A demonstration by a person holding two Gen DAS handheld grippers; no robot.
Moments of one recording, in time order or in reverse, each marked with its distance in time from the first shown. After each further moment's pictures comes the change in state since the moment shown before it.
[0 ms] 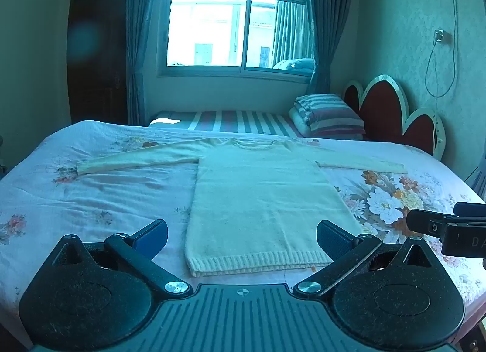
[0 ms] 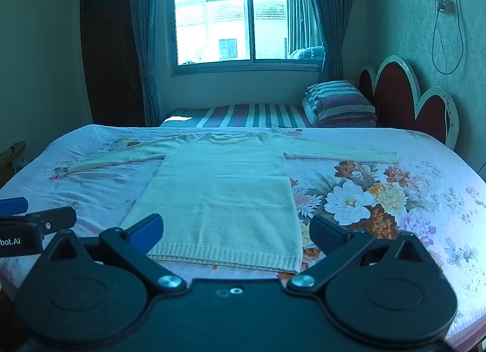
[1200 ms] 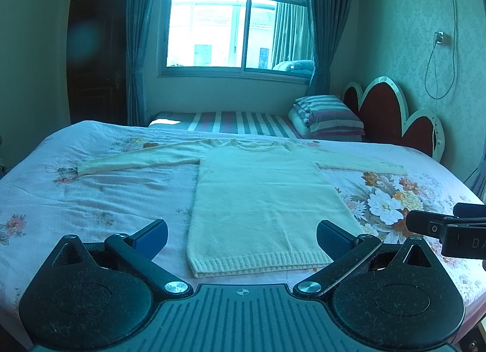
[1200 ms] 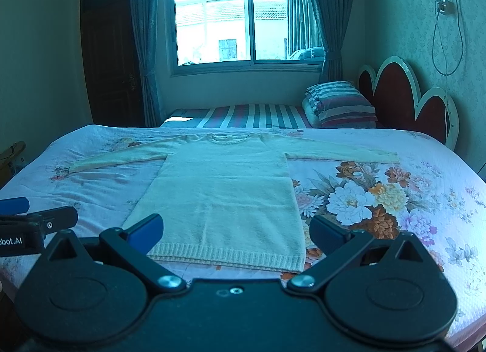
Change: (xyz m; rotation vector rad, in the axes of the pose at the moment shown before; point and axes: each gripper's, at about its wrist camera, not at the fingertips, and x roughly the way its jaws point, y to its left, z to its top) left arm 0.001 0.003 -0.002 -0.012 -0.008 -0.006; right arm 0.000 -0.002 -0.002 0.005 -0.006 0.005
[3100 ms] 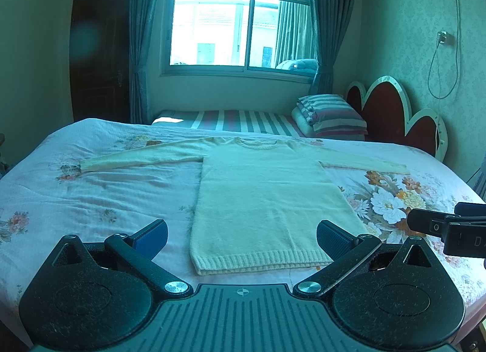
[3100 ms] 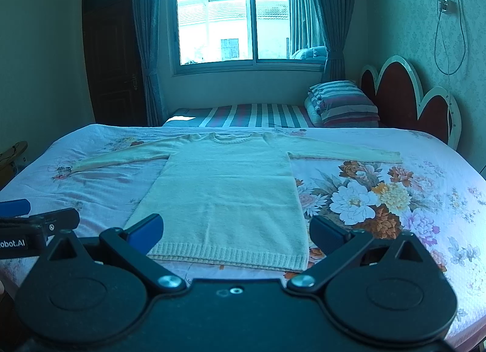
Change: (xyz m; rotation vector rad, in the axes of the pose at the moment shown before) left arm 0.003 0.001 0.000 -0.008 0.004 0.011; right arm 0.001 0.007 -0.001 -0.007 -0.001 0.009
